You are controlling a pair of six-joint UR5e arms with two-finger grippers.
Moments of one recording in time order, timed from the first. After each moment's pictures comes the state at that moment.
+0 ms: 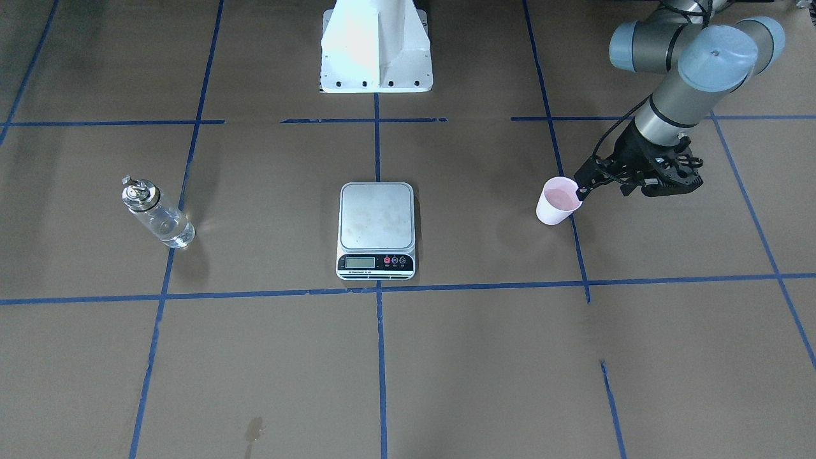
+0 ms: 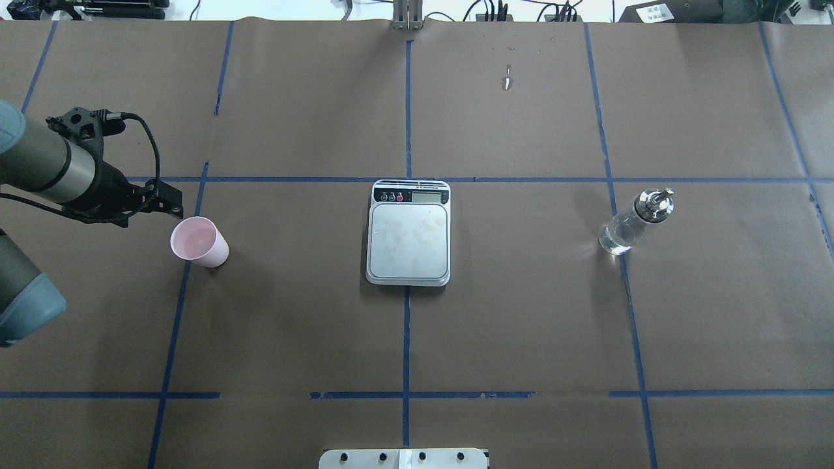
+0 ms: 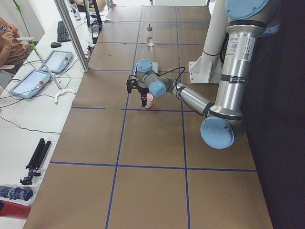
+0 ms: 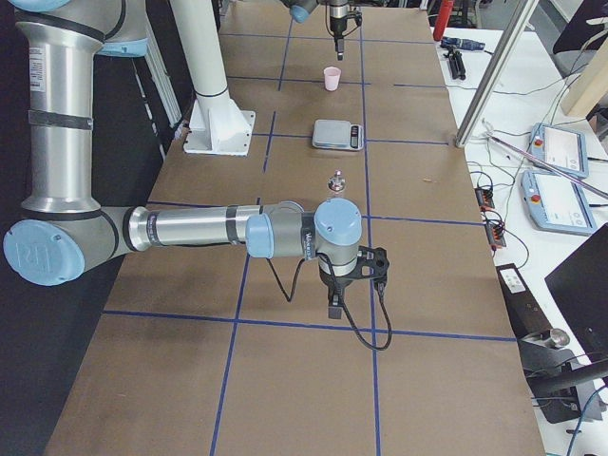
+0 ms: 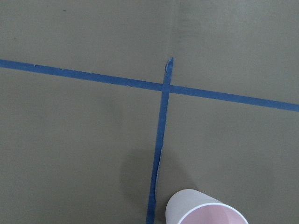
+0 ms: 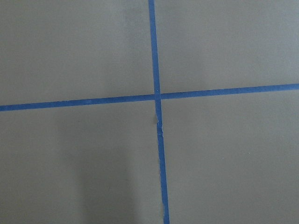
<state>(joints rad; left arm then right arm) -0.84 -1.72 -1.86 -1.87 -2.10 -1.10 1.58 -1.65 1.76 -1.58 2.34 0.15</state>
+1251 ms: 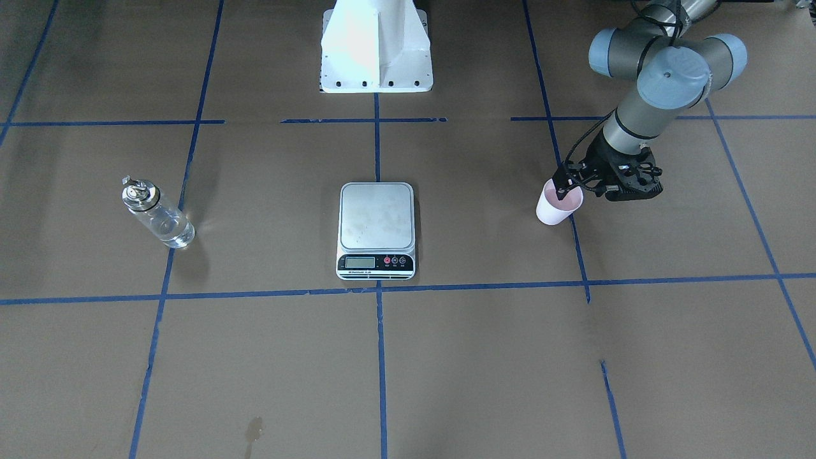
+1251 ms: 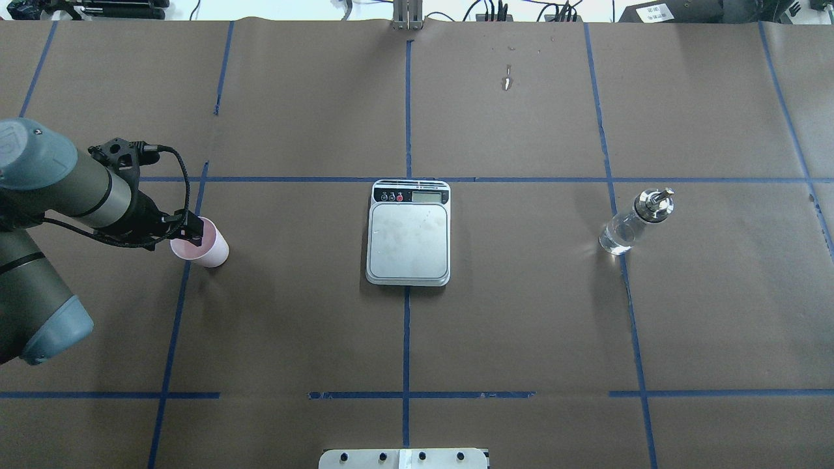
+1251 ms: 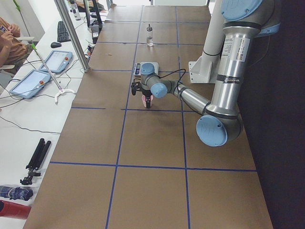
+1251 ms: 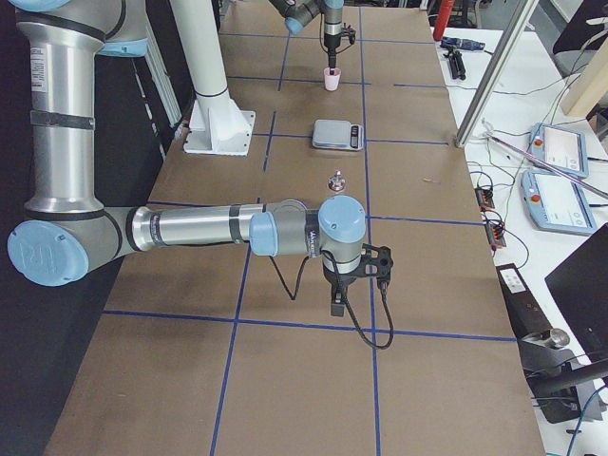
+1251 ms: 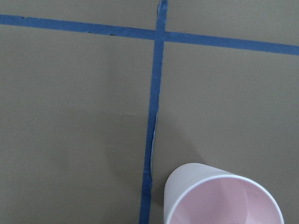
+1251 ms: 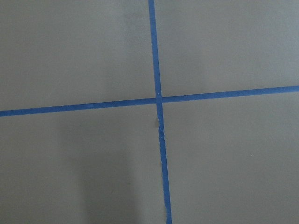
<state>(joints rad) -0.77 -1.74 -1.81 -1.87 -2.08 -1.10 1.58 -1.64 1.75 -1.58 2.35 0.16</state>
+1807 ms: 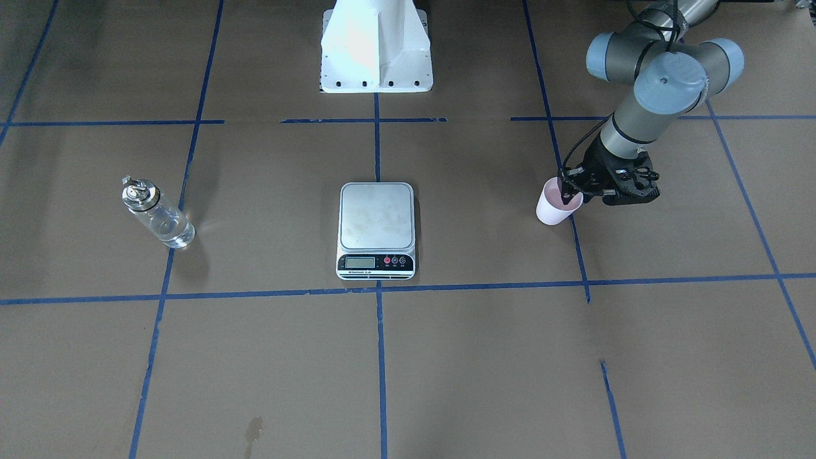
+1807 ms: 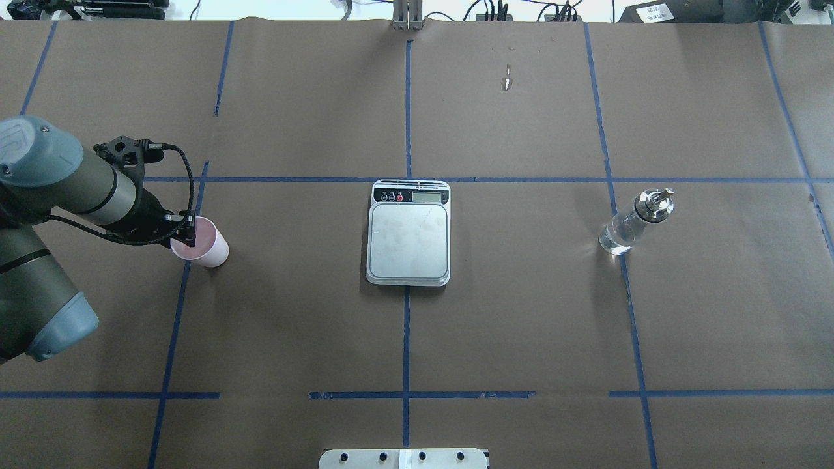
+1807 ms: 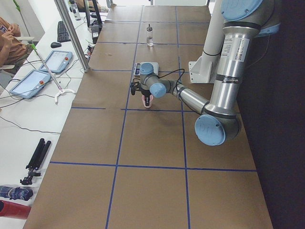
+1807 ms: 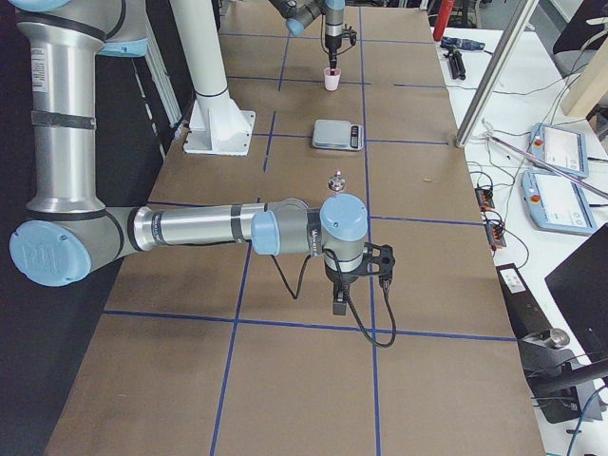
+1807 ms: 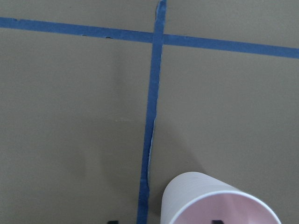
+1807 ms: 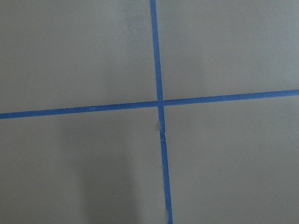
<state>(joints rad) -0.77 -1.75 -1.80 -1.88 -2.08 -1.09 1.58 -1.63 1.75 -1.58 2.34 0.16</state>
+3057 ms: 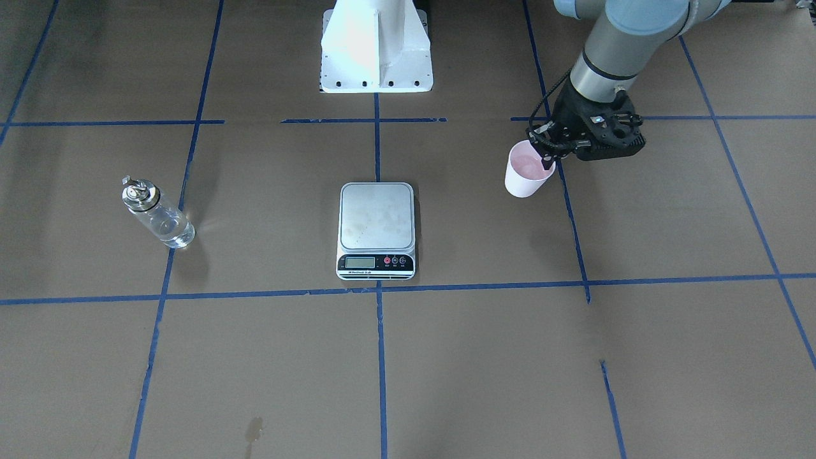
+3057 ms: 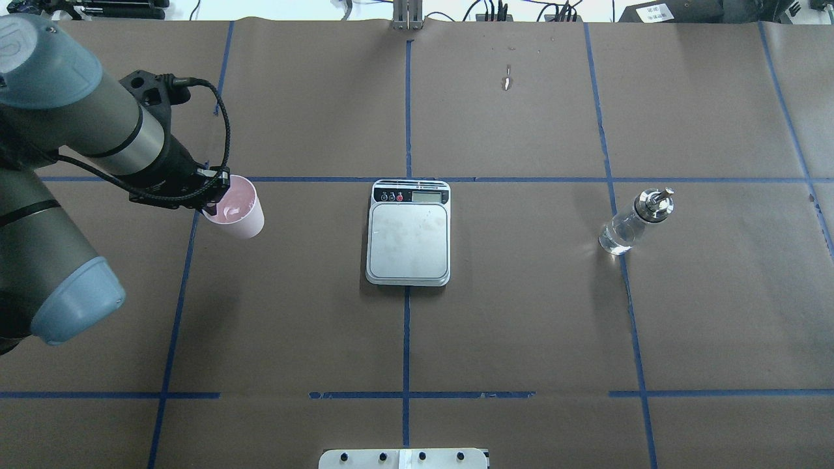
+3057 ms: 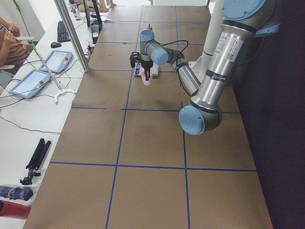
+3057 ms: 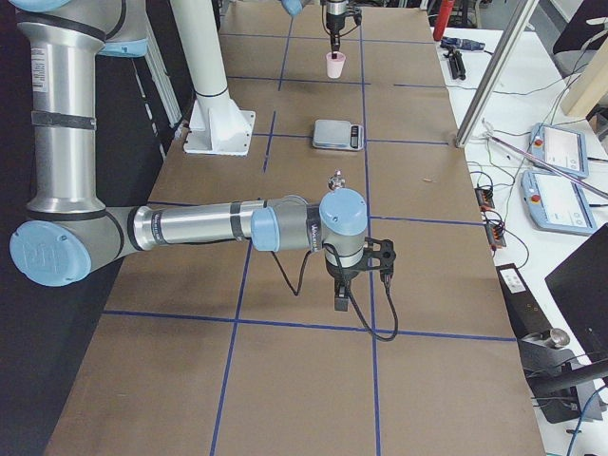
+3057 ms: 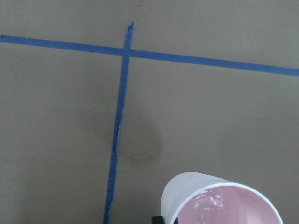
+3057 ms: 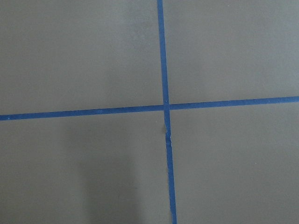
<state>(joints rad) -0.80 -2.03 -2.03 -1.36 -2.09 -1.16 1.58 -1.63 1.77 -1.58 2.35 0.16</state>
